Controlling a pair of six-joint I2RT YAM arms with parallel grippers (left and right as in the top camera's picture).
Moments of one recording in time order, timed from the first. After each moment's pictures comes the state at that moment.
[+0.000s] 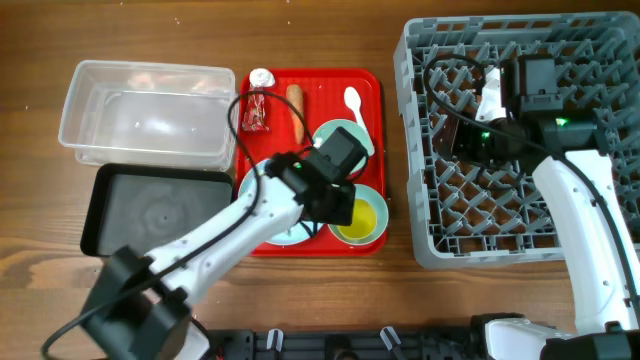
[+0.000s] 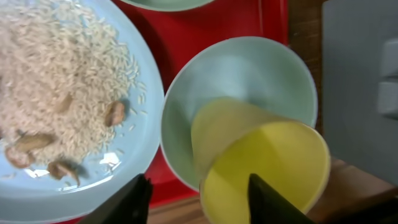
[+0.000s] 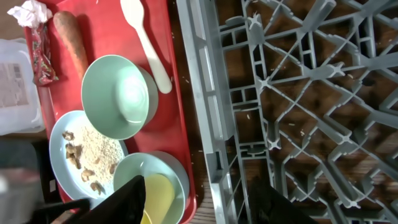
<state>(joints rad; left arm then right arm) -0.77 1.64 1.18 -0.86 0.10 -0.60 0.06 1.43 1.31 -1.07 -0.25 0.31</state>
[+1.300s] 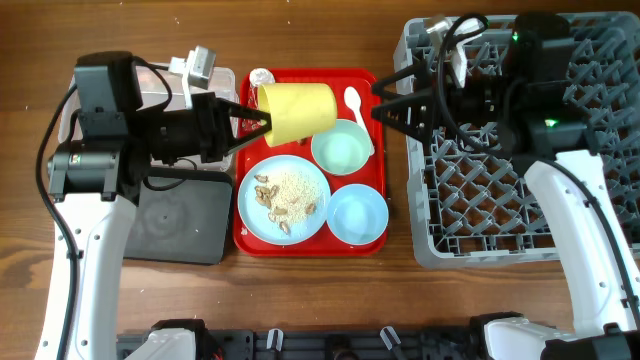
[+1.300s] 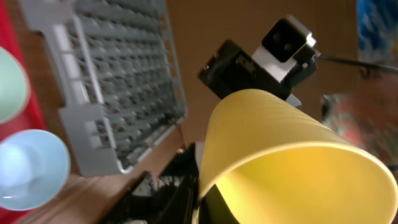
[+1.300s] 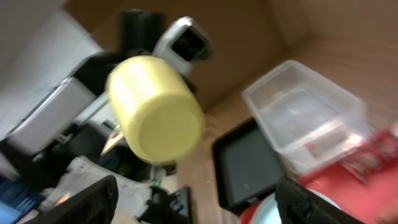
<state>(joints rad) -0.01 1.29 1.30 -0.76 1.28 -0.59 0.13 1.43 1.31 -0.32 -1.41 0.20</state>
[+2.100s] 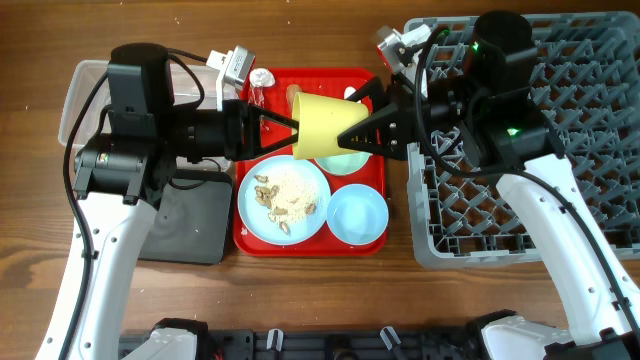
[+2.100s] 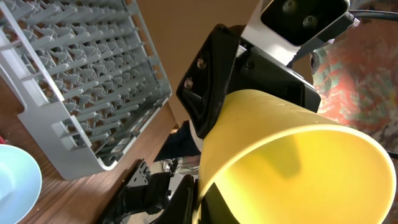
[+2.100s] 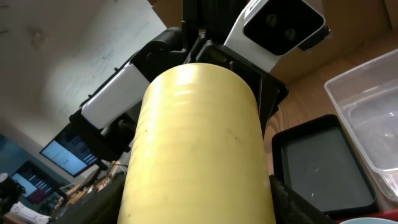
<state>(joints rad) -0.14 1.30 1.30 -0.64 1.31 -0.59 0.29 1.43 1.31 -0.11 -1.50 0.43</state>
